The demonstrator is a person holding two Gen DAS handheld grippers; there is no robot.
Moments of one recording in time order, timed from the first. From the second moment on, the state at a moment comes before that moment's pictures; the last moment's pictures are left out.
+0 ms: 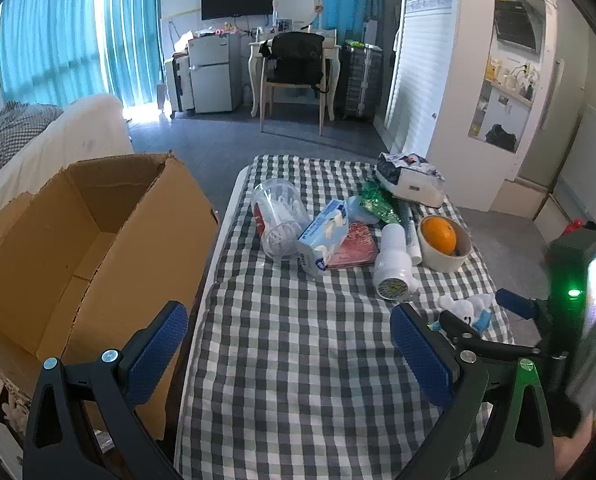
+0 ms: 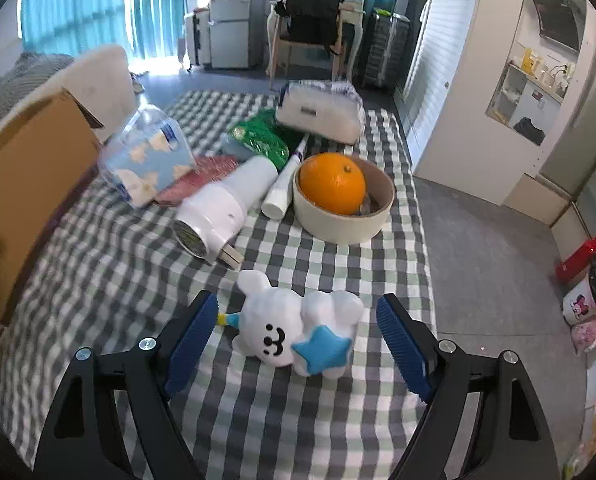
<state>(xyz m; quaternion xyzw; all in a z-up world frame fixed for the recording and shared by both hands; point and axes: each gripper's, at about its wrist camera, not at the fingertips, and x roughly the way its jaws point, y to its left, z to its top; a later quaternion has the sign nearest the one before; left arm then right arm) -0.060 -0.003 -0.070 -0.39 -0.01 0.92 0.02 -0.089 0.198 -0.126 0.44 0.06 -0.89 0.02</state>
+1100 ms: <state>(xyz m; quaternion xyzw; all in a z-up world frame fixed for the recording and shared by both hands) -0.092 0.023 -0.074 -0.37 0.02 0.93 0.06 -0.066 0.229 -0.088 0.41 0.00 -0.91 0.03</state>
